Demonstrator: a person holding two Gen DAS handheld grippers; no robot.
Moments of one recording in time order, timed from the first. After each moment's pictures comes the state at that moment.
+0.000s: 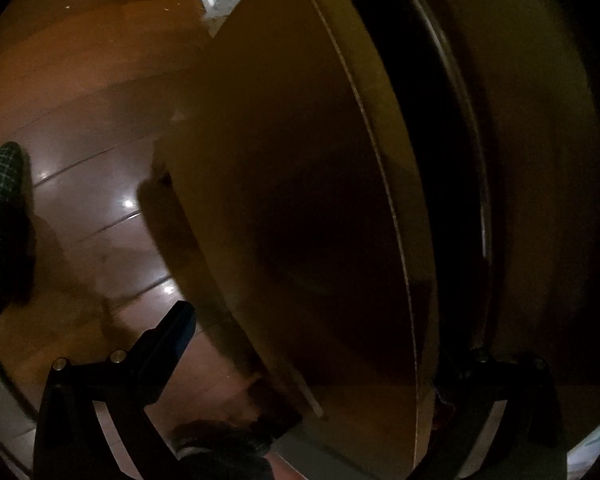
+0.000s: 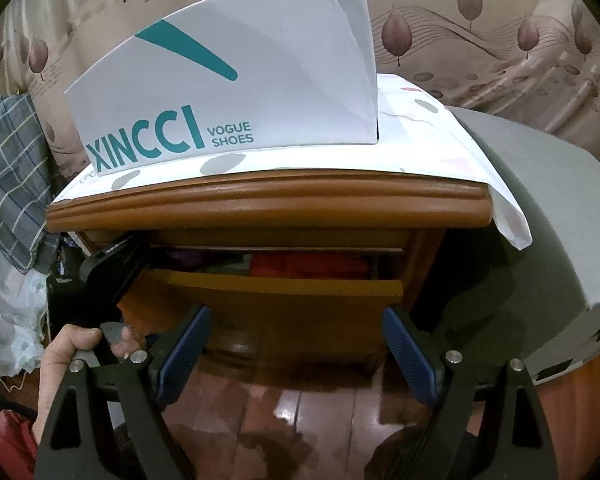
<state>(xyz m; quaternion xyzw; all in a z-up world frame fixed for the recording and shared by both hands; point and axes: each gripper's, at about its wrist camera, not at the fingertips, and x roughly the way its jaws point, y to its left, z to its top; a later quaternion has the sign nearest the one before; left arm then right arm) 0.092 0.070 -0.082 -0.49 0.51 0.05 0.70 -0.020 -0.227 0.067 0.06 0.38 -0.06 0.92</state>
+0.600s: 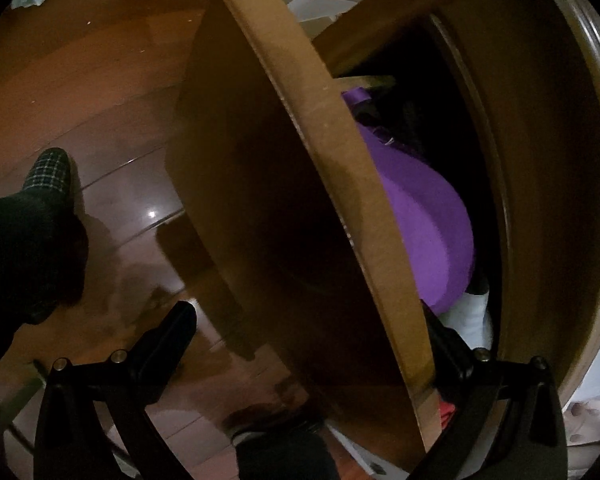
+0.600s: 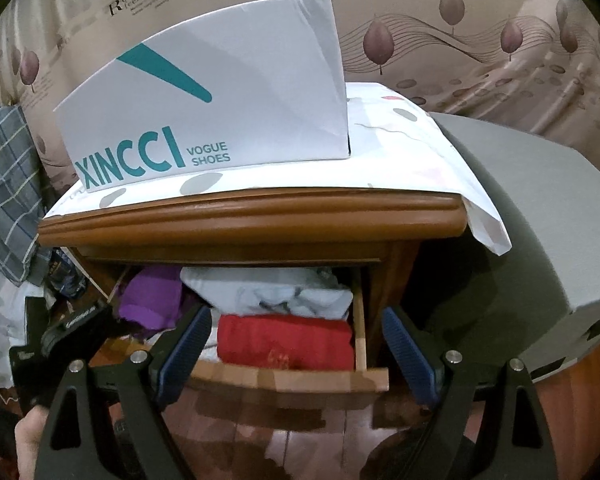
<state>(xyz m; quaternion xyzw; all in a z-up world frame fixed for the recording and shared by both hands) 0.031 0.089 -0.073 -0.43 0.54 0.06 0.72 -0.024 -0.237 0.076 0.07 0.37 -0.08 0.92</state>
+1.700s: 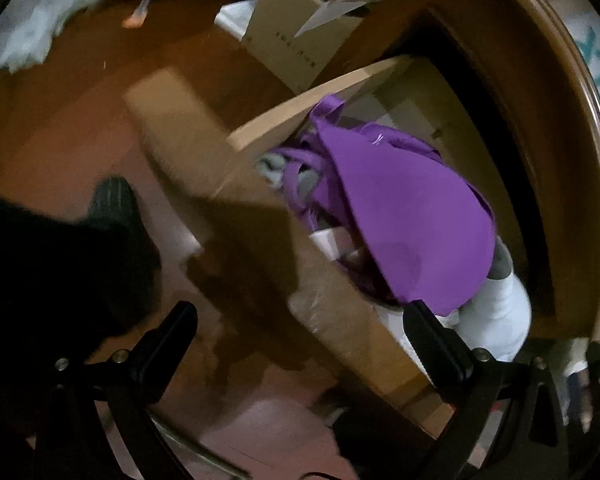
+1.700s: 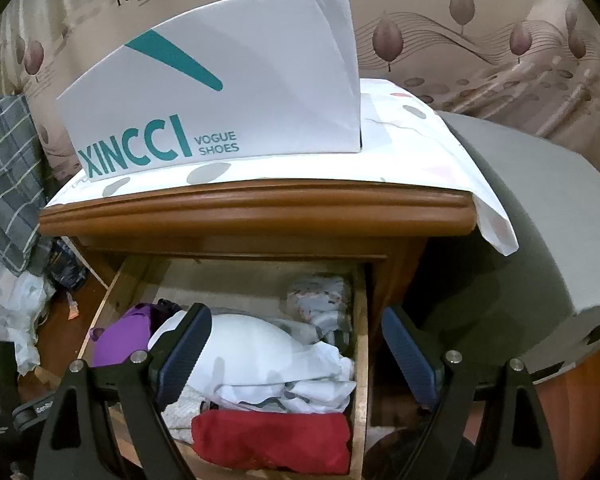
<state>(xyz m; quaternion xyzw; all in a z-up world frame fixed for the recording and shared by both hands) -0.028 0.093 -0.055 -0.29 0.58 0.06 0.76 -0.022 -0.230 0.073 0.05 0.38 -0.07 0.92</state>
